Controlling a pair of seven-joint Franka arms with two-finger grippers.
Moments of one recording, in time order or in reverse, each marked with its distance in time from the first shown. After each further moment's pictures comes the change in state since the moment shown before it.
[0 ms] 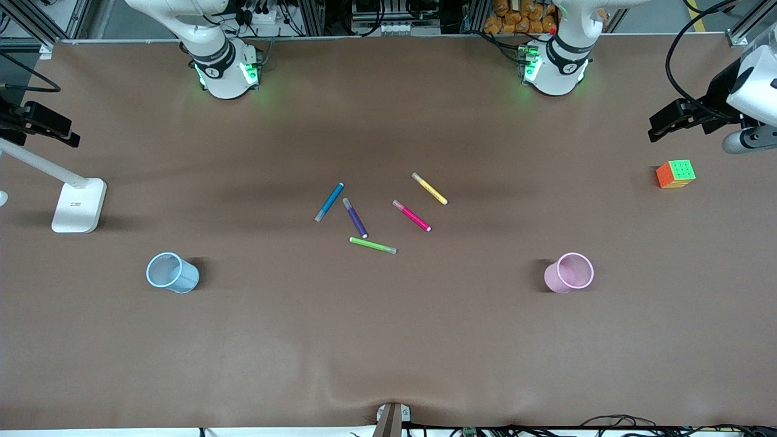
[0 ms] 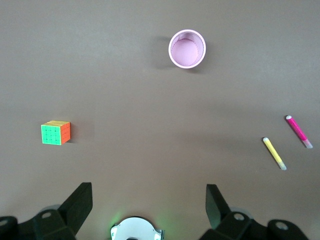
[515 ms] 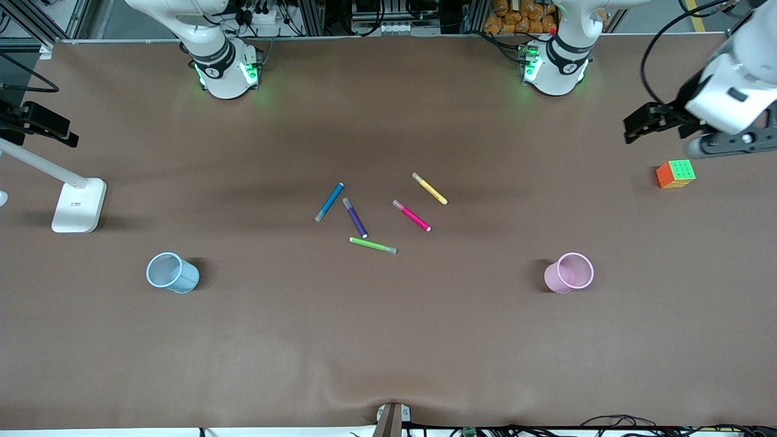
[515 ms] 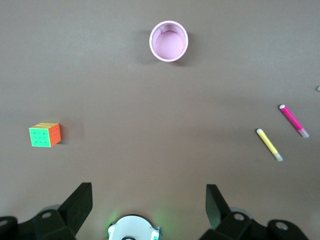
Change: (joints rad) left arm -0.013 0.037 -0.080 0.001 -0.001 0.008 -0.046; right arm -0.001 0.000 -0.003 0.000 0.000 0.000 0.000
